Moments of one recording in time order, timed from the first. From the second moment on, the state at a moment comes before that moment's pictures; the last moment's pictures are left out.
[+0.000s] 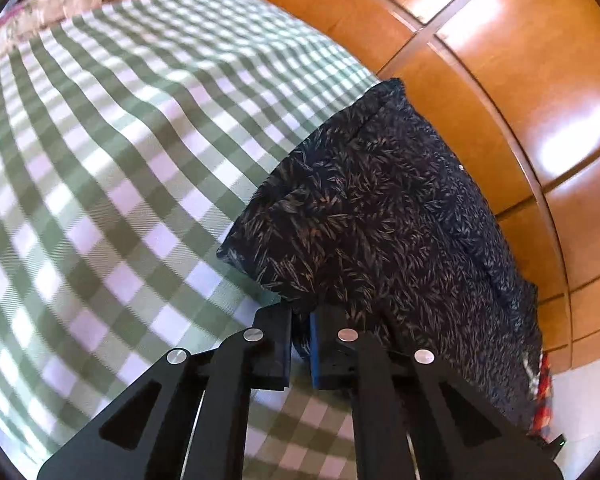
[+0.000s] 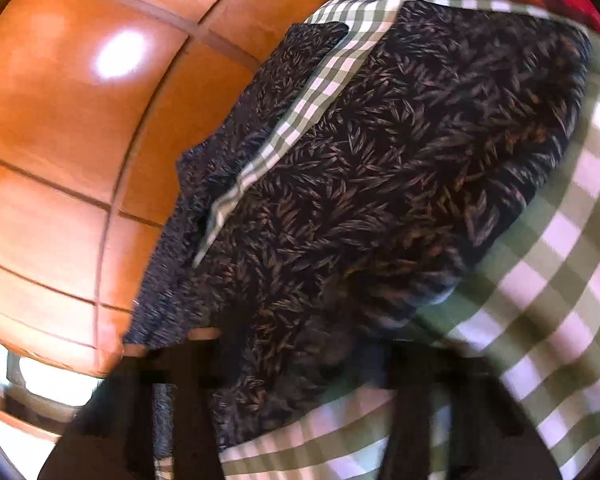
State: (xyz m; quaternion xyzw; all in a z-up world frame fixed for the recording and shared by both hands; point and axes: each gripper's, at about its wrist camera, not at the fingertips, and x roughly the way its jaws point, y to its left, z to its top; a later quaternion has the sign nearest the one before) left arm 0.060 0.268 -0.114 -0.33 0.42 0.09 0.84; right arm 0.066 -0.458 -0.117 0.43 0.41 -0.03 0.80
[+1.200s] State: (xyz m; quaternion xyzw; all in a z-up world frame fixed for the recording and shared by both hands) left arm -0.049 0.217 -0.040 -0.07 0.39 0.19 0.90; right arm -0.025 -0.544 -0.073 0.33 0.39 -0.18 0.84
